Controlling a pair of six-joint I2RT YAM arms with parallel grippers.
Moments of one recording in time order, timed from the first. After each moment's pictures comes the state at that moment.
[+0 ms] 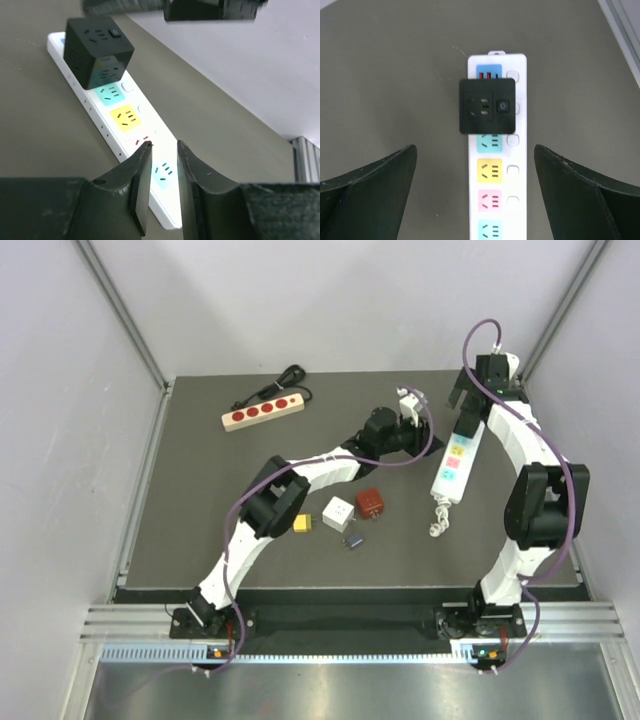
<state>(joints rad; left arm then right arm) -0.81 2.39 1.84 0.47 0.39 -0.45 0.01 1.78 1.52 -0.47 0.28 0.36</state>
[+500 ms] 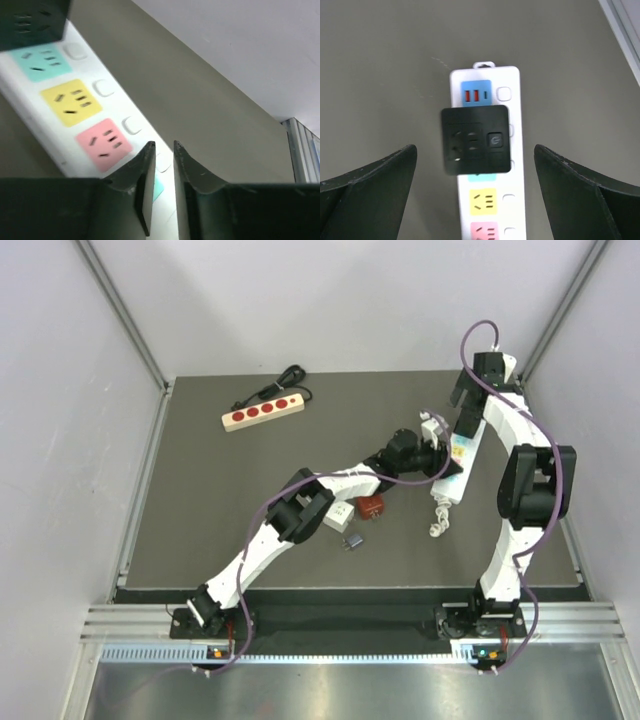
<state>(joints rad) -0.88 2.68 2.09 0.49 0.46 -0.52 -0.01 1.96 1.66 -0.48 0.30 0.36</state>
